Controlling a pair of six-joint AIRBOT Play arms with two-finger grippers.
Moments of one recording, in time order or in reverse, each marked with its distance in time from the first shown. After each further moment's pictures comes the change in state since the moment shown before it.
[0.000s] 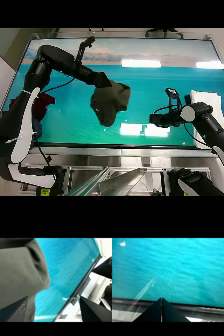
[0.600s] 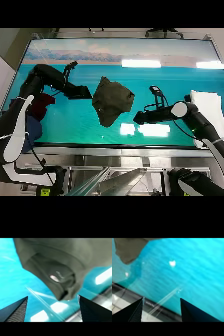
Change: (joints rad) left arm 0.198 0.033 -0.345 0.182 -0.104 -0.053; right arm 0.037 -0.135 0.002 0.367 -0.208 -0.382
